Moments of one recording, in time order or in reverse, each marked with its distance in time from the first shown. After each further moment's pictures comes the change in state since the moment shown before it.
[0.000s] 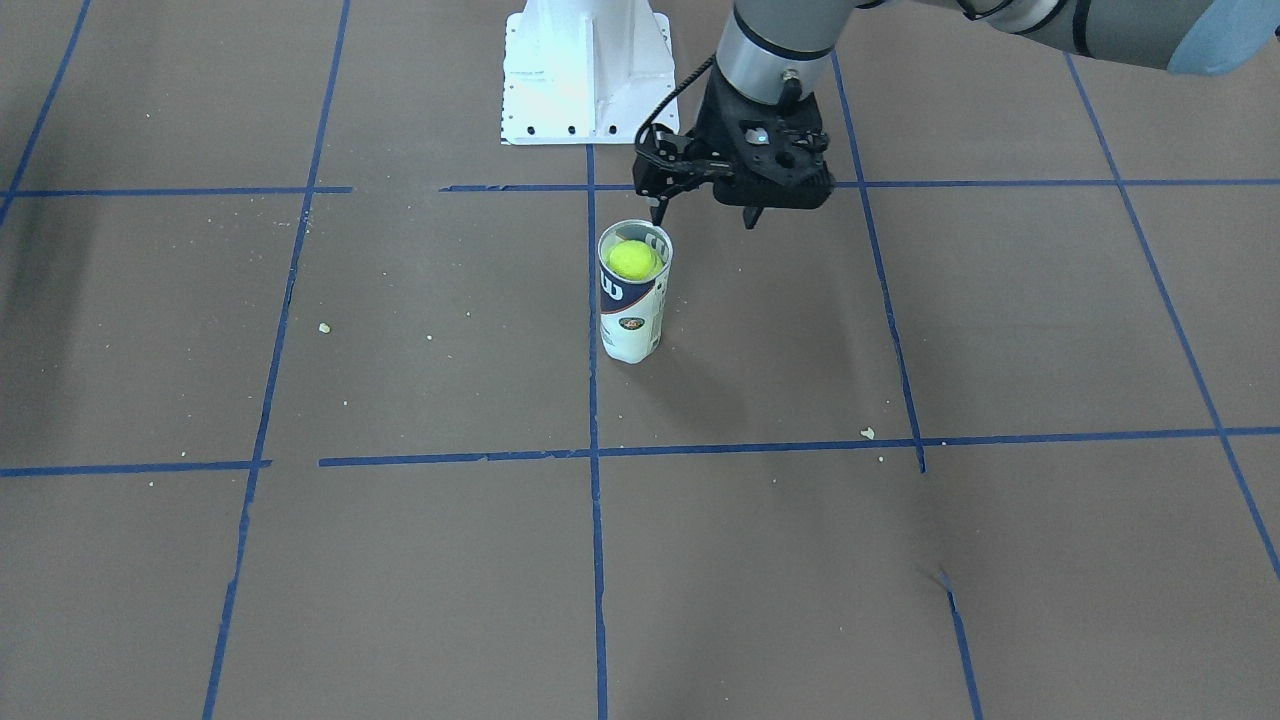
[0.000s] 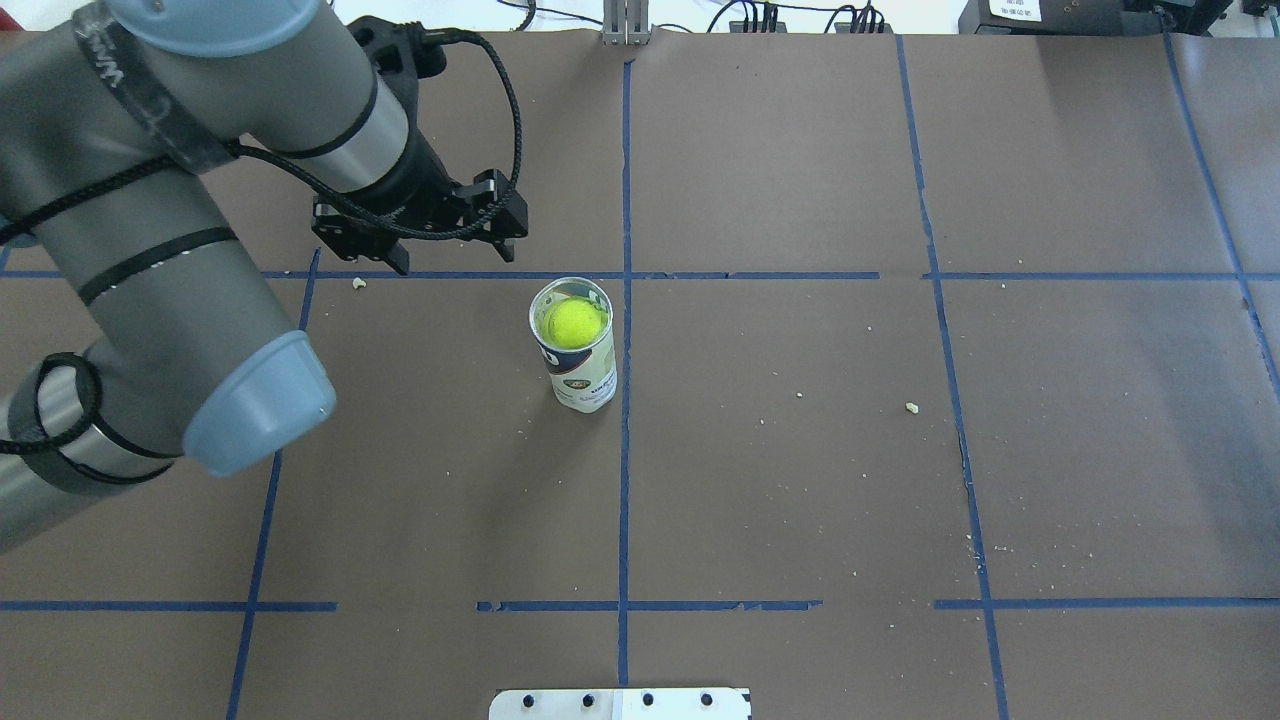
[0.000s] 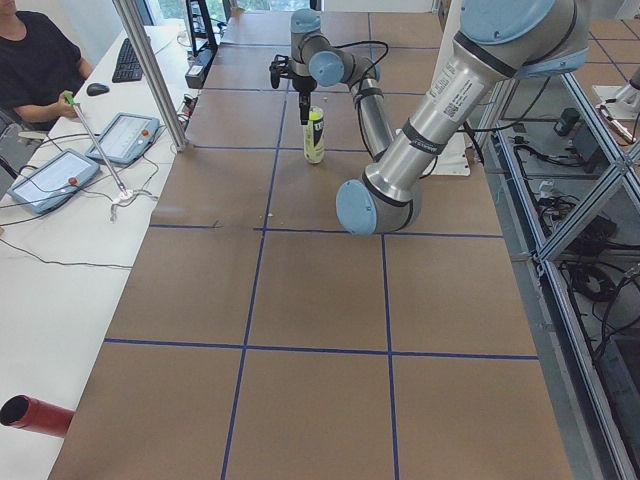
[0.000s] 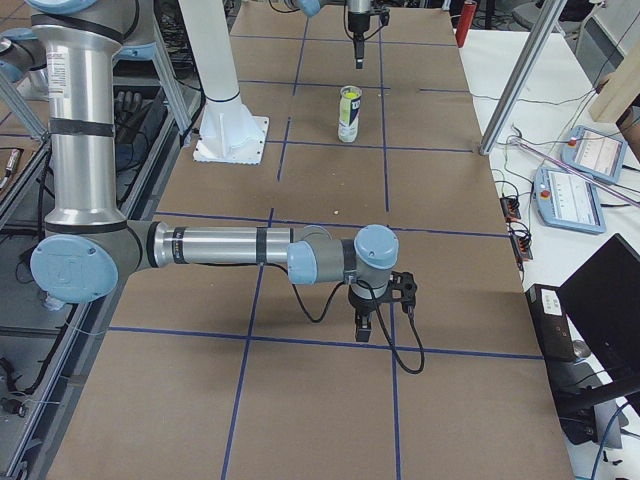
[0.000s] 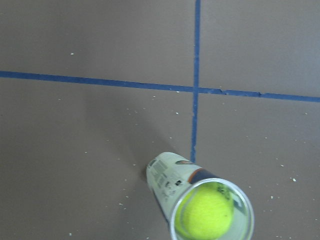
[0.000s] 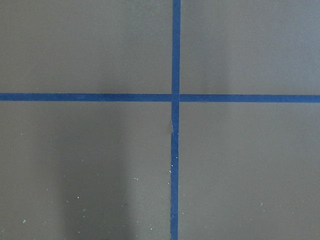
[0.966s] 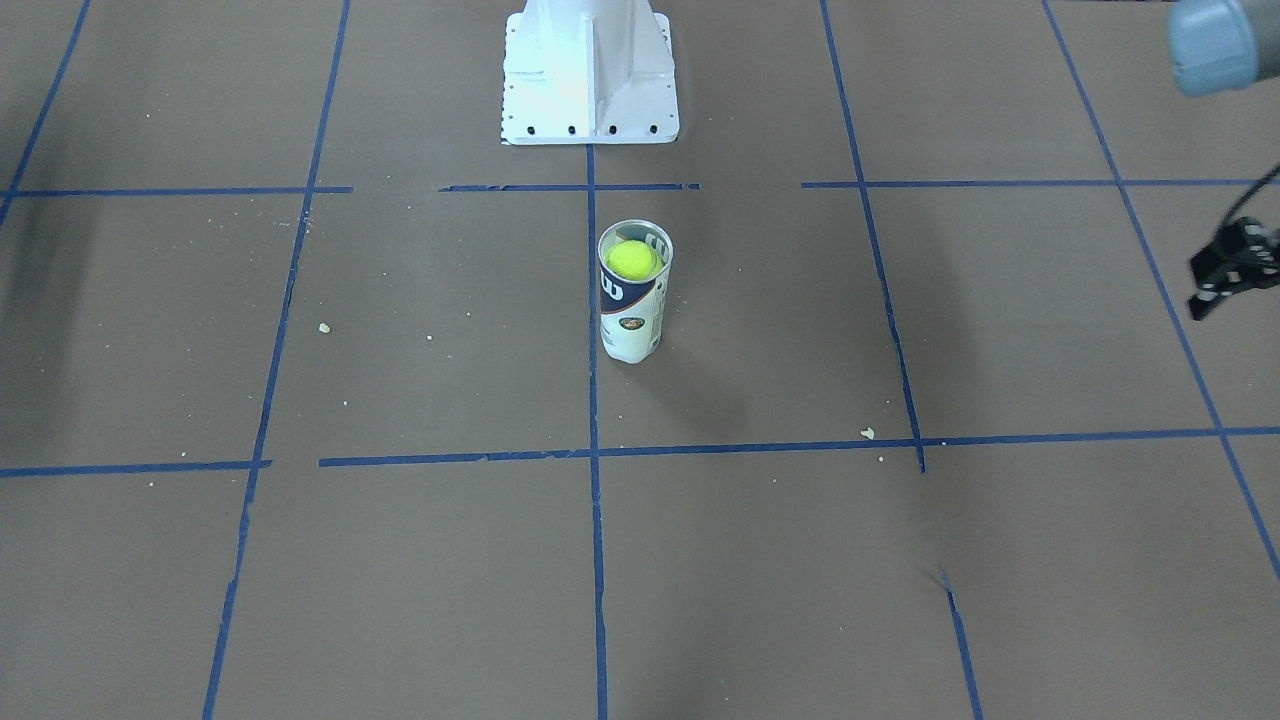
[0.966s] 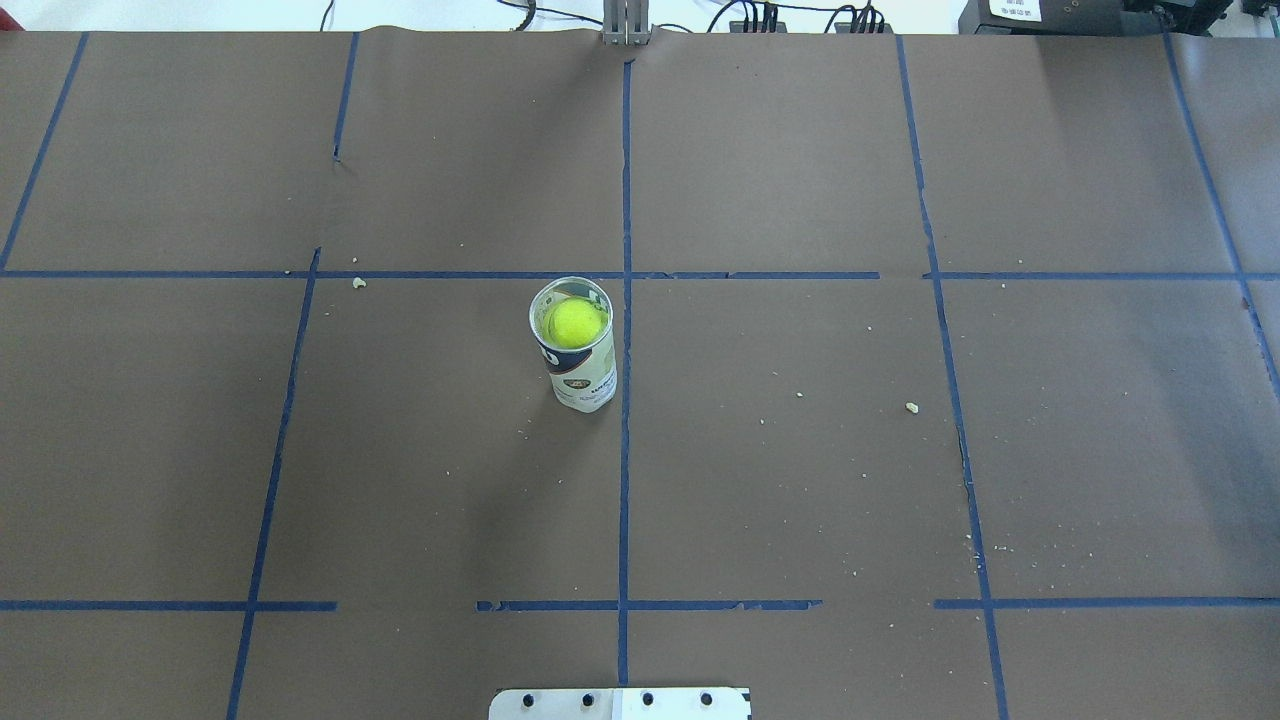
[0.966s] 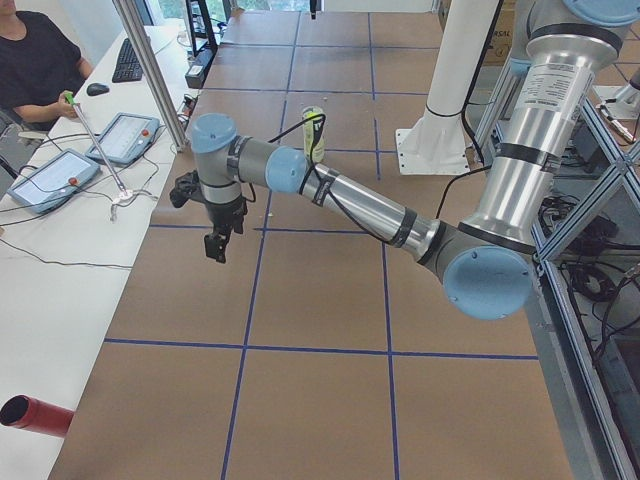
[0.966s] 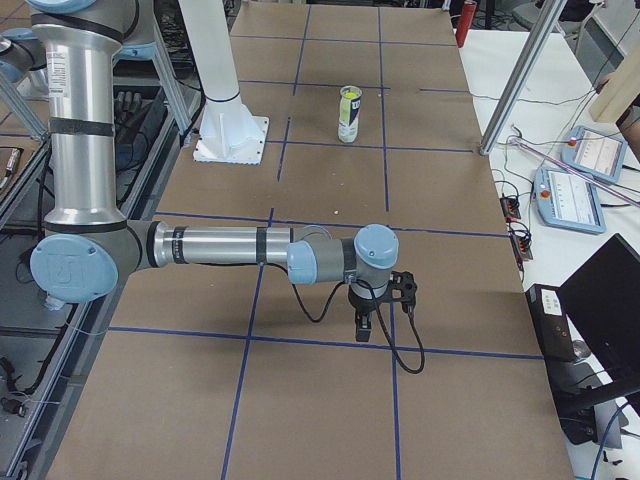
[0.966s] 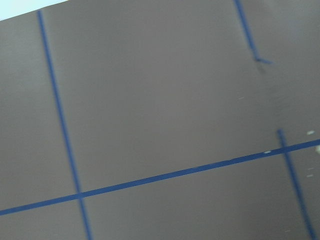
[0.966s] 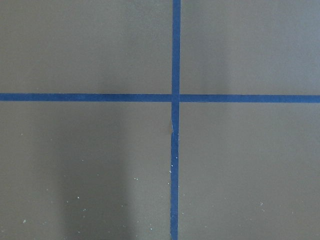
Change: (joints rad) left arm -0.687 0.433 0.260 -0.086 -0.158 1.142; right arm 0.000 0.000 0.000 0.000 0.000 0.000
